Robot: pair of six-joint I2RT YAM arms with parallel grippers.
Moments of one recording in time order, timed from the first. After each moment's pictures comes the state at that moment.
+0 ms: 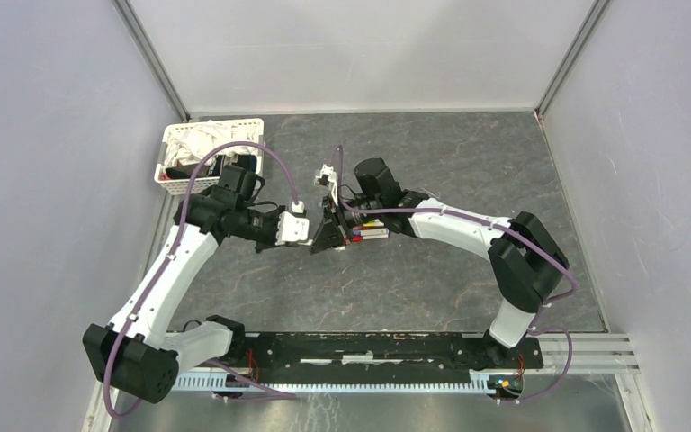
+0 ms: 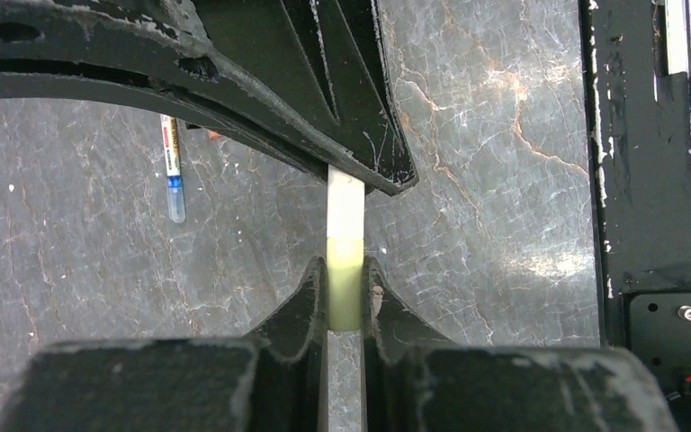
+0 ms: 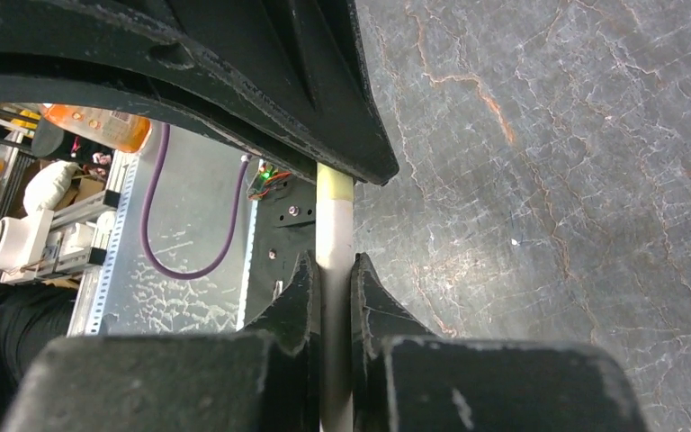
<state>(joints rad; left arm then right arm) -0.32 1.12 1.09 -1.09 0.73 1.28 0.81 1.73 1.18 0.10 -0.96 0.24</state>
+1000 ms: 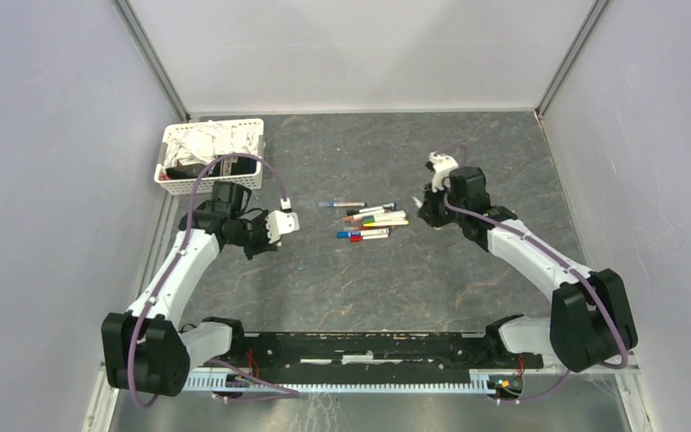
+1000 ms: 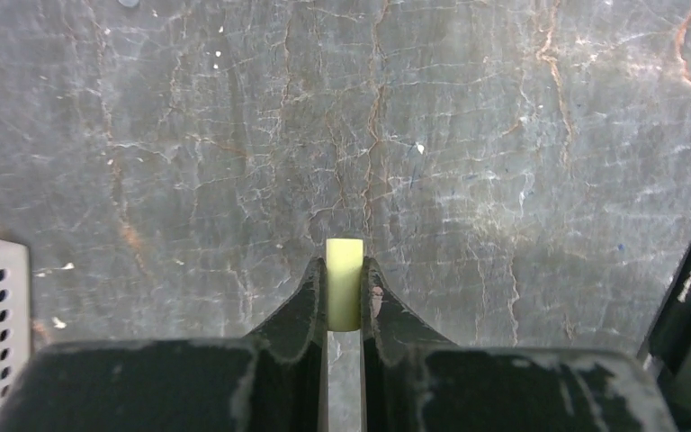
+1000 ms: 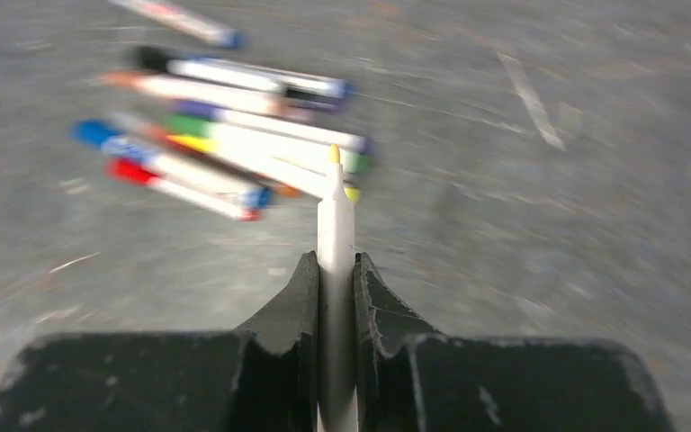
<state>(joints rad) -0.12 1.13 0.85 -0.87 0.57 1.17 0.40 1.31 0.81 -0.17 -0.25 0.06</state>
